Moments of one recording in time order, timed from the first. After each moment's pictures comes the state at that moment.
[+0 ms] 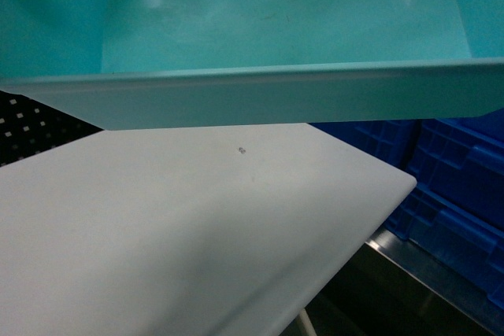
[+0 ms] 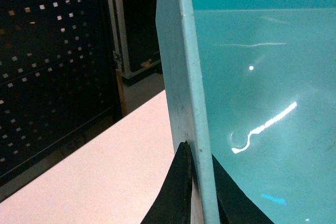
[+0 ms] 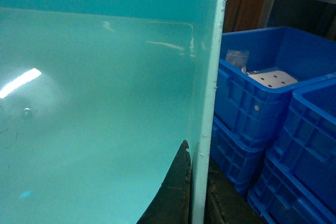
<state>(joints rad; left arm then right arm) -0.42 1.23 0.71 0.42 -0.32 -0.05 0.15 1.29 0.68 0.56 -0.09 -0.01</state>
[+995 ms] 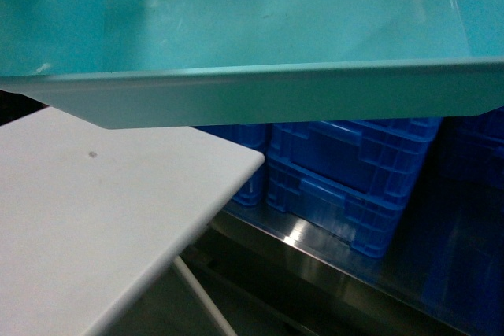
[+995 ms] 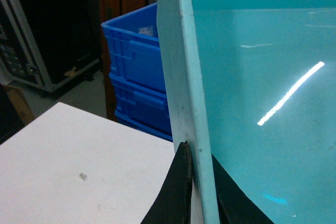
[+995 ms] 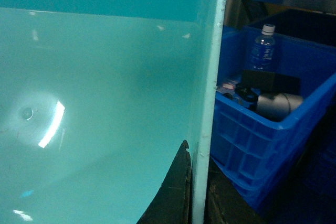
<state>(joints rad) -0.42 1.23 0.71 0.42 -0.32 -0.05 0.15 1.29 0.68 0.56 -0.09 -0.01</state>
